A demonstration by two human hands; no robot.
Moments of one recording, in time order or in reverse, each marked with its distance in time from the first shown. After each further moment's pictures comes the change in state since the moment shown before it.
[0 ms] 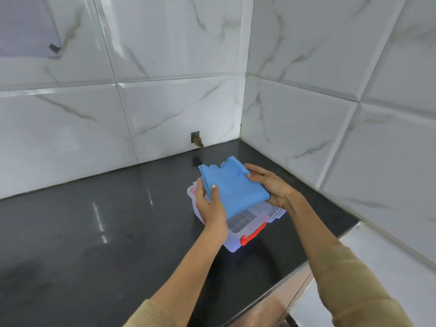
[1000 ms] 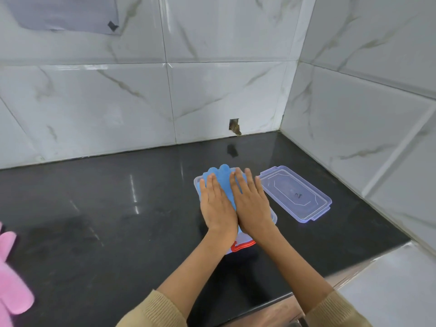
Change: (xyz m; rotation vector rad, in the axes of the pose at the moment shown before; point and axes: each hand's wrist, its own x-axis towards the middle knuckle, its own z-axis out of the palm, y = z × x) left_hand -0.009 0.024 -0.062 2.350 -0.013 0.356; right_hand -0.030 0.069 0.134 -1.878 0.125 -0.498
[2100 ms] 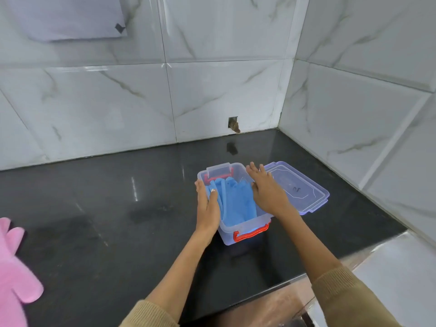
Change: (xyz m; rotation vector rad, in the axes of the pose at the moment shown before) left_hand -0.003 -0.009 0.044 -1.874 0.012 -0.129; right_hand 0.013 0.053 0.016 0.426 -0.041 0.106
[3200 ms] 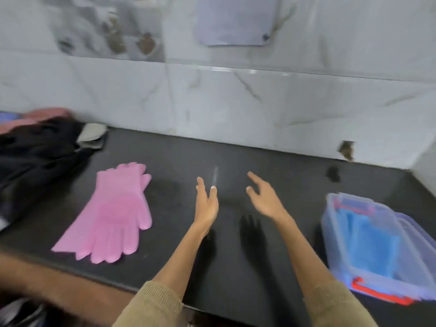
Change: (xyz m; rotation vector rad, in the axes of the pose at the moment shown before) left_hand -0.016 -0.005 -0.171 0.048 0.579 -0.142; right_hand 0.040 -0.177 0.067 0.585 -0.310 -0.304
